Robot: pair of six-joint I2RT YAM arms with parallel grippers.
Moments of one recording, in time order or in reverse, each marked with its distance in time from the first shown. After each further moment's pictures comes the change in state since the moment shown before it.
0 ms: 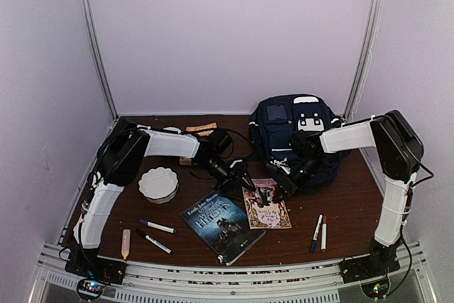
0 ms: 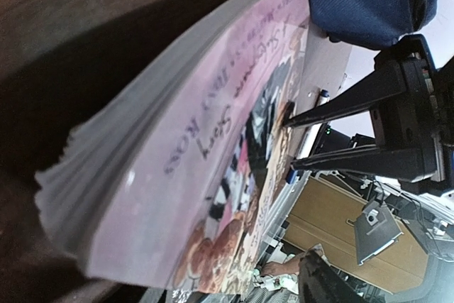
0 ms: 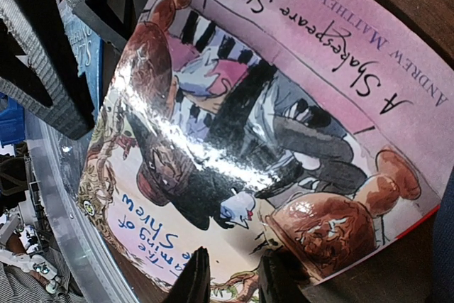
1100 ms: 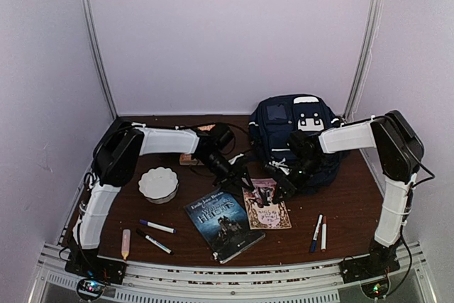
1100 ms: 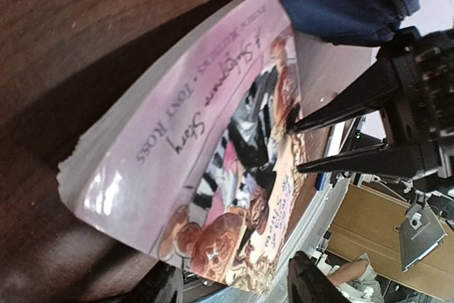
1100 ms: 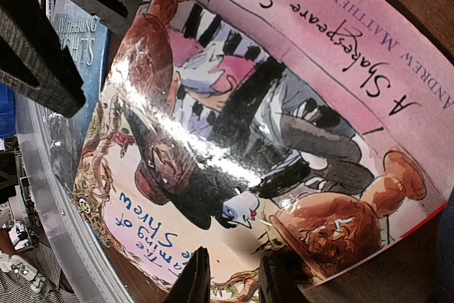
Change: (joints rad) left arm -0.014 -0.050 0.027 -0.080 -0.146 0.141; right arm 0.023 -0.007 0.006 -0.010 0.036 -0.013
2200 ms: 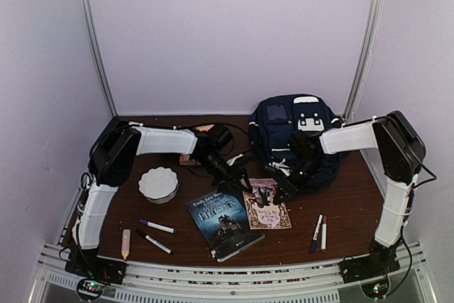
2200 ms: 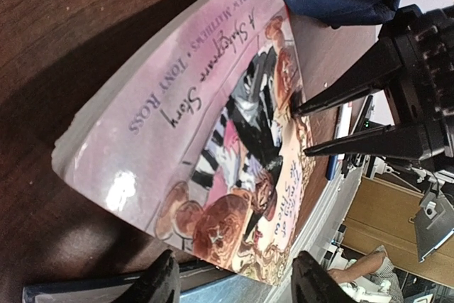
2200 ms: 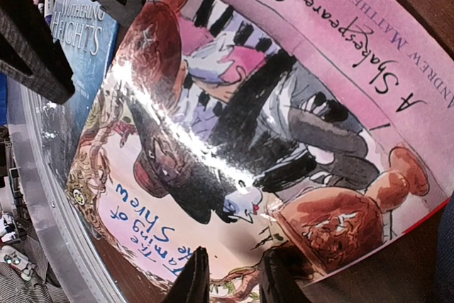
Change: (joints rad) left arm -0.006 -0.037 -0.050 0.002 -0.020 0.069; right arm 0.010 -0.018 -0.018 0.004 0.023 -0.048
